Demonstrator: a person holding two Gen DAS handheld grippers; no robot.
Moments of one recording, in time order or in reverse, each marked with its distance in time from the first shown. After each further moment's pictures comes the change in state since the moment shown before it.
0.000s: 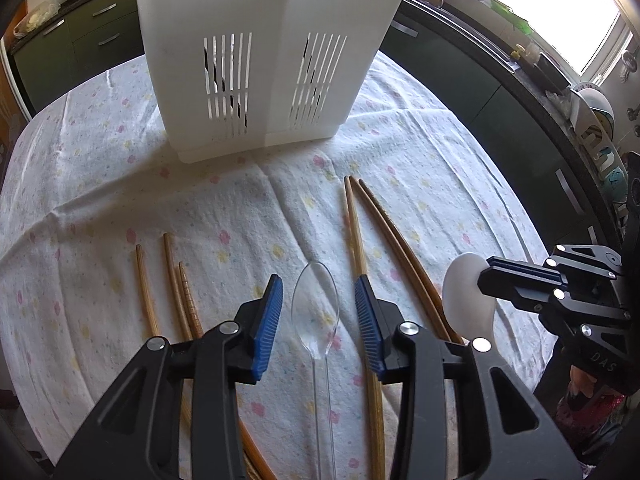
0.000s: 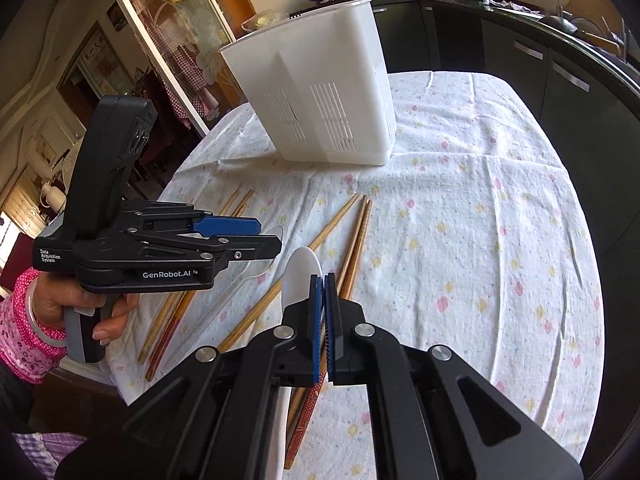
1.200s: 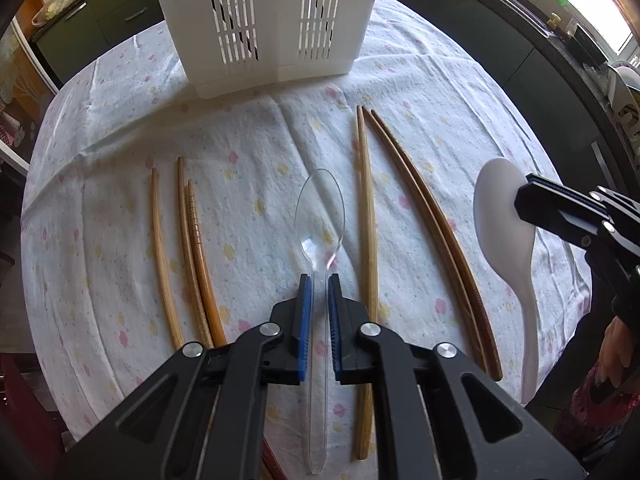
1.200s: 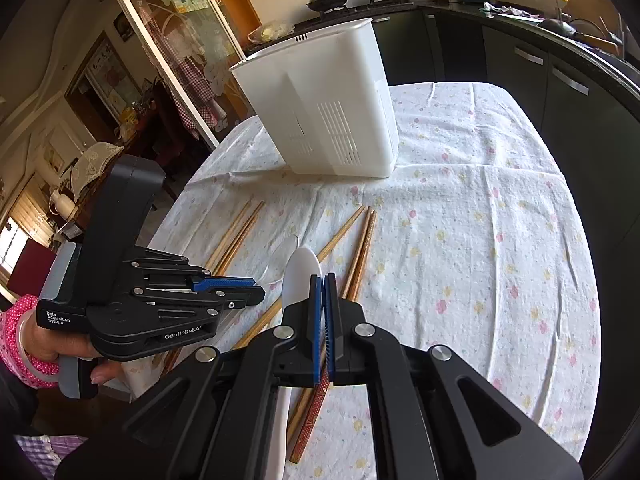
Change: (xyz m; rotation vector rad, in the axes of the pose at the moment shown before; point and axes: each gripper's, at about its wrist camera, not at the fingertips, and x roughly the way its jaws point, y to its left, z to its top) left arm -0.006 -0.024 -0.032 -0.037 0.137 0.159; right arm -0.021 -0.003 -0.002 0.006 -0.044 0.034
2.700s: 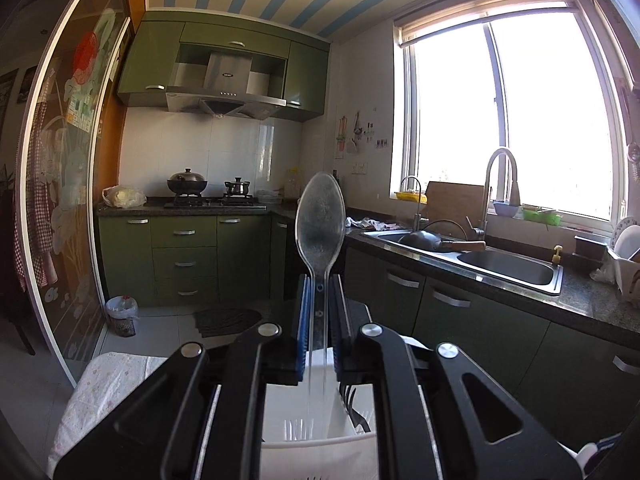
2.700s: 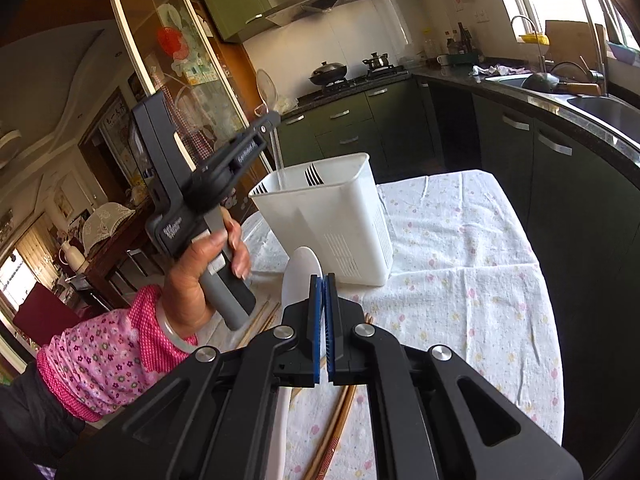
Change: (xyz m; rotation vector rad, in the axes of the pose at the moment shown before) left arm -0.105 0.022 0.120 -0.062 -1.101 0.109; right arm -0.076 0.006 0.052 0.015 -0.307 0.020
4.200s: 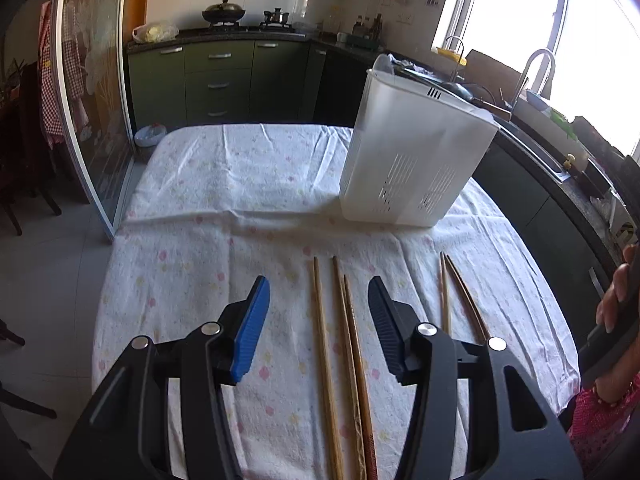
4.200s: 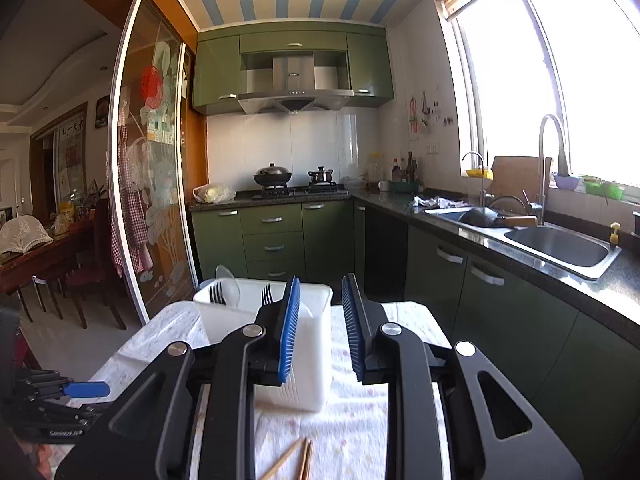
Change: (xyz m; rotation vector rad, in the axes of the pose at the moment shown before) left arm -0.122 0.091 -0.099 -0.168 0.658 0.044; right arm 0.009 0.051 -0.016 -0.188 -0.348 -0.348
